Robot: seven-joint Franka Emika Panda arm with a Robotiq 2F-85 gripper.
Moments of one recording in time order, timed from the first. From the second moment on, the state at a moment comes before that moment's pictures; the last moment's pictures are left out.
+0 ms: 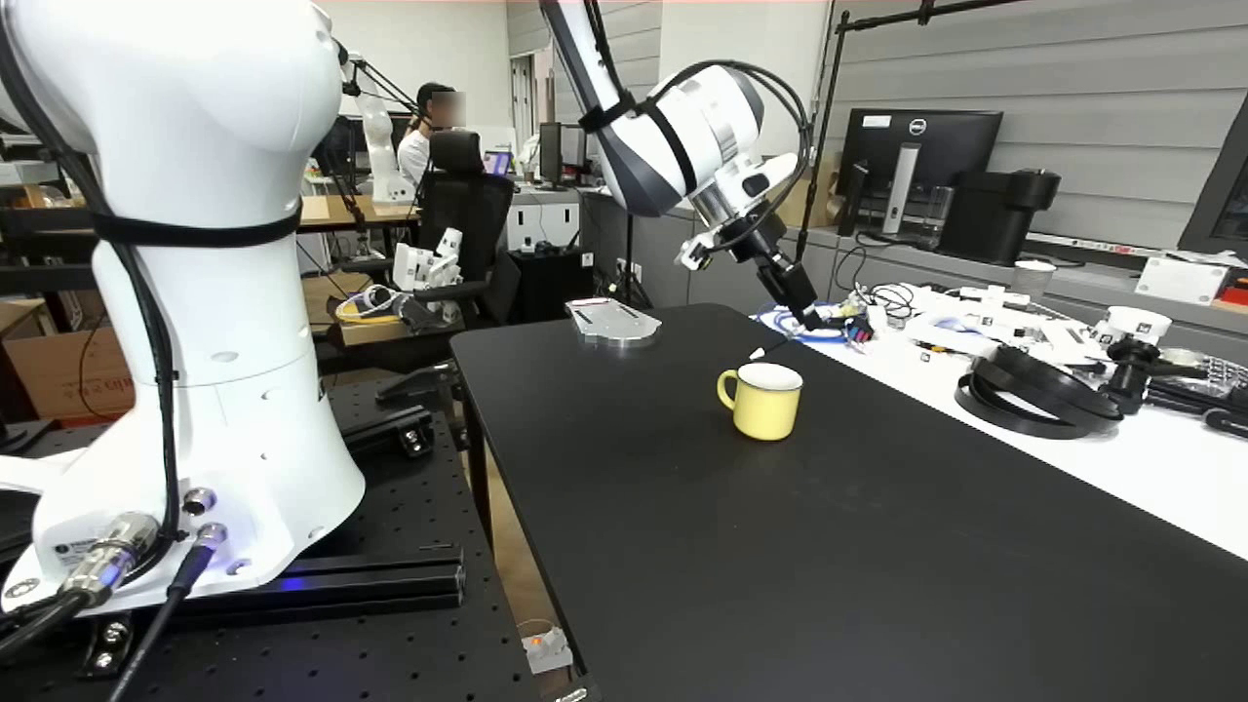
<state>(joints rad) 0.72 0.45 -0.64 -2.21 -1.11 2.82 1.64</state>
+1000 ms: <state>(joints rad) 0.87 0.65 -0.78 -2.07 -1.39 2.82 2.20</state>
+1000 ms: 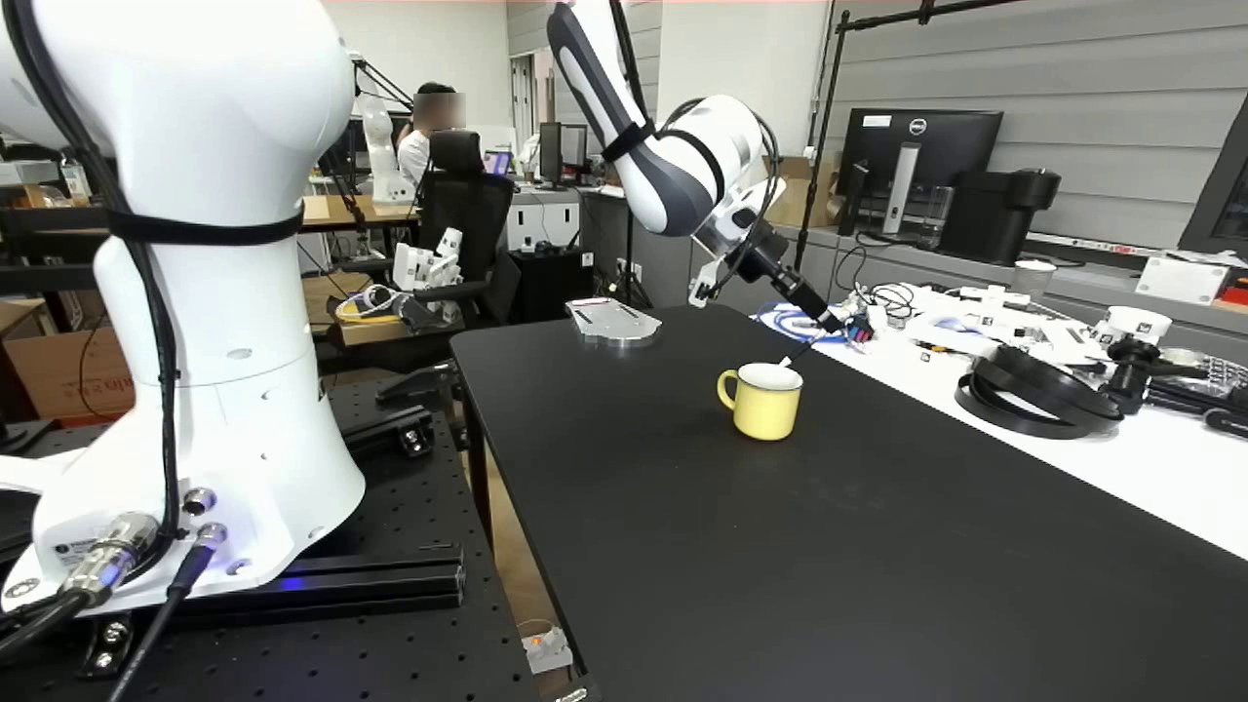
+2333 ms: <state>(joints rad) 0.90 0.78 -0.76 -2.04 -1.37 2.80 2.28</state>
